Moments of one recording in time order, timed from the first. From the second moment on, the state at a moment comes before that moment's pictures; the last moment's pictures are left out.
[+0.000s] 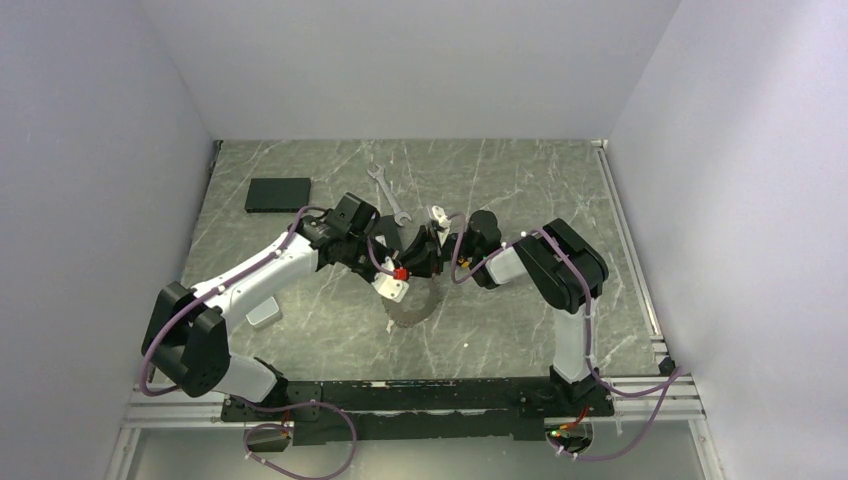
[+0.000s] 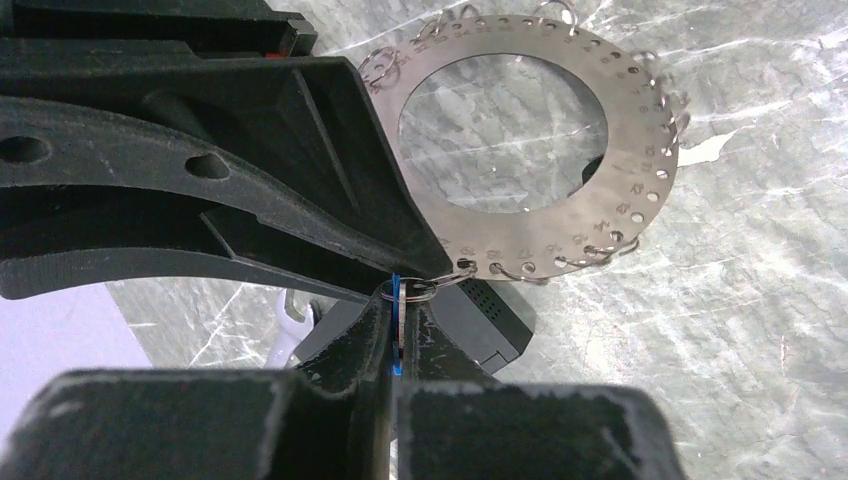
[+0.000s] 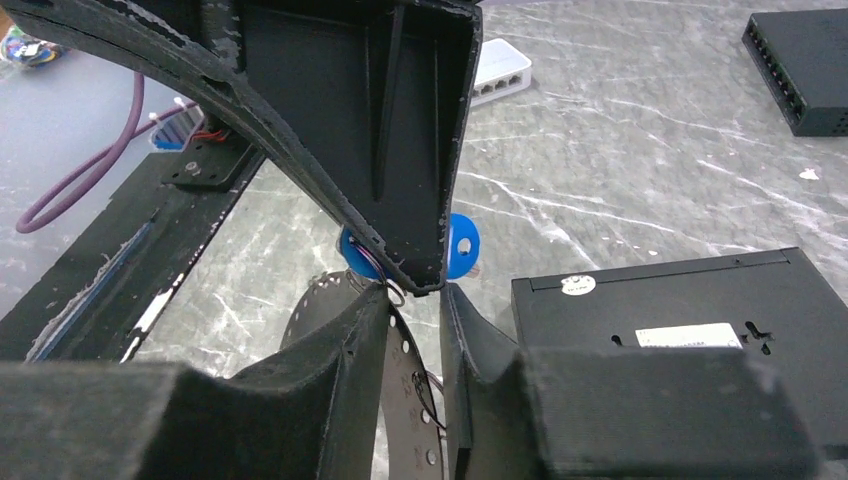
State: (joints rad) left arm -0.61 1.43 1.08 -0.68 0.54 1.56; right arm 0.56 2.01 0.81 1.30 -1.24 0.22
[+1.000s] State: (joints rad) left arm -0.61 1.37 1.05 -0.69 0.45 1.52; right arm 0.55 1.99 0.79 1.35 -1.17 0.31
